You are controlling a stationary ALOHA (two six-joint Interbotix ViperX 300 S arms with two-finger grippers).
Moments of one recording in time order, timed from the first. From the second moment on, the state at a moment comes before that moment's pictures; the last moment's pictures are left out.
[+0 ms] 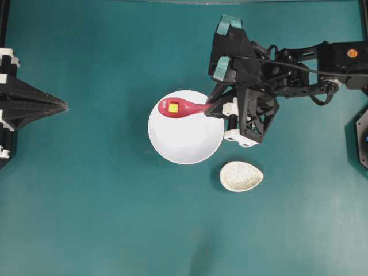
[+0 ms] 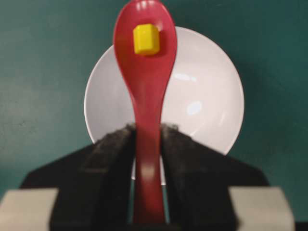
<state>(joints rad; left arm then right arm) 0.00 -1.02 1.16 0.02 -0.13 0.00 -0.09 -0.19 0.41 0.09 0.58 0.10</state>
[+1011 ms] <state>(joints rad) 0.00 -1.02 1.16 0.02 -0.14 0.00 -0.09 -0.19 0.41 0.08 0.58 0.09</state>
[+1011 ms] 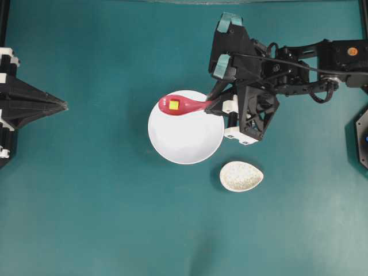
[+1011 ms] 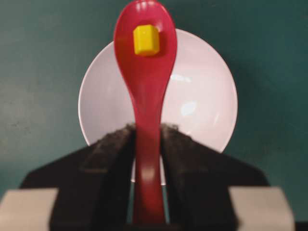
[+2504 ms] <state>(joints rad) 0.00 -1.01 1.16 0.02 -0.13 0.00 -0.09 -0.27 0.41 0.07 0.58 0.09</state>
